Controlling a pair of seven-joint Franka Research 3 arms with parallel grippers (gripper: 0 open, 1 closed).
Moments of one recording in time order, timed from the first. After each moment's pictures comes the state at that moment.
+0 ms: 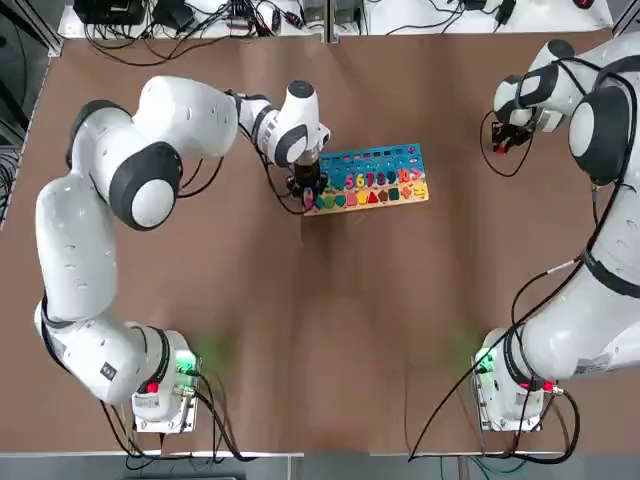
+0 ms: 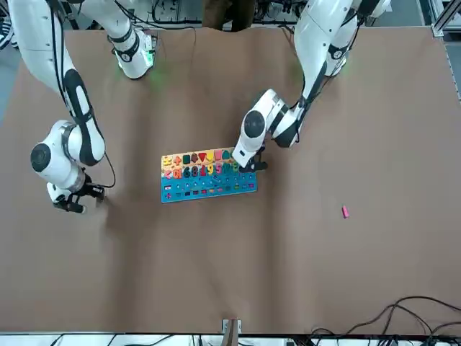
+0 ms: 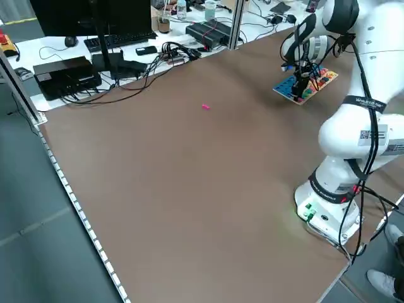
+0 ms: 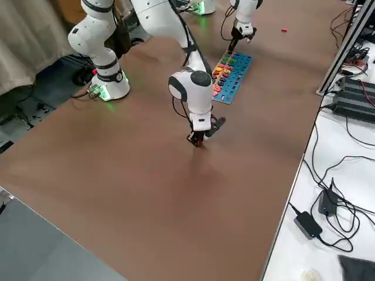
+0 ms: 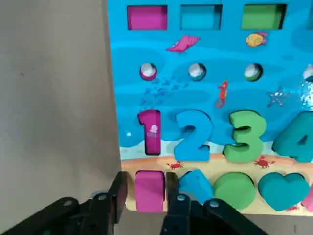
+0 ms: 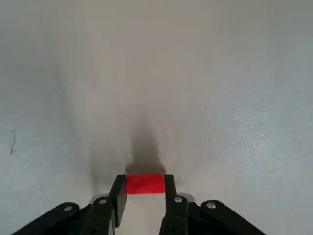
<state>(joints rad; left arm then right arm) -0.57 0.63 -0.23 -1.84 -0.02 2.32 -0.86 0.14 0.50 -0.30 -2.12 0.19 2.59 -0.11</state>
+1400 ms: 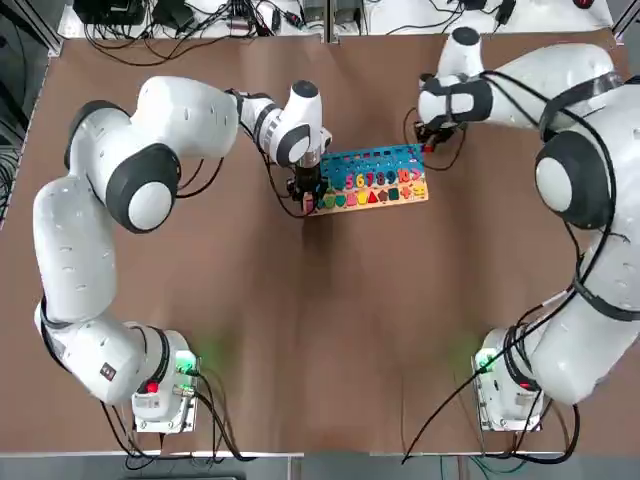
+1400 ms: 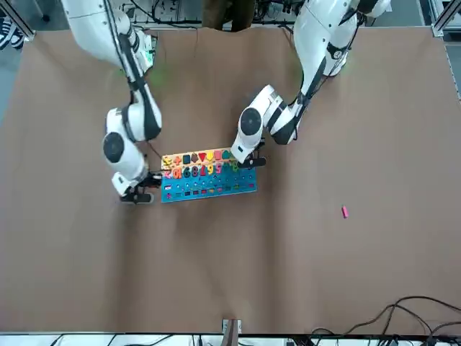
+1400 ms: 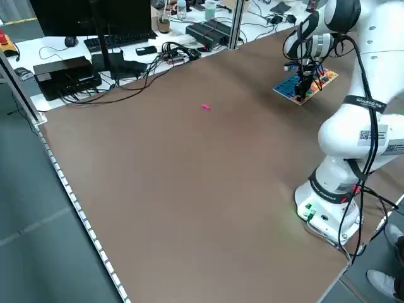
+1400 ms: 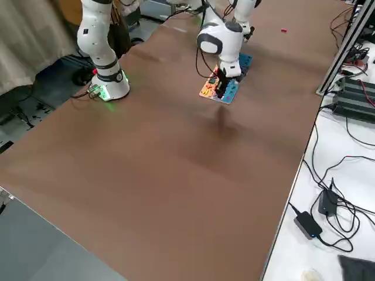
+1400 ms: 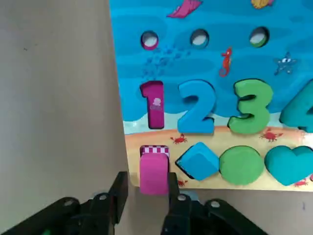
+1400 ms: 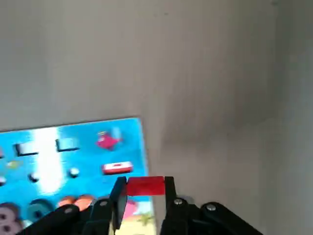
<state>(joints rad) -0.58 0.62 -0.25 -1.84 -0.02 2.24 -0.86 0.64 0.42 -0.29 -2.07 0.20 2.42 0.21</state>
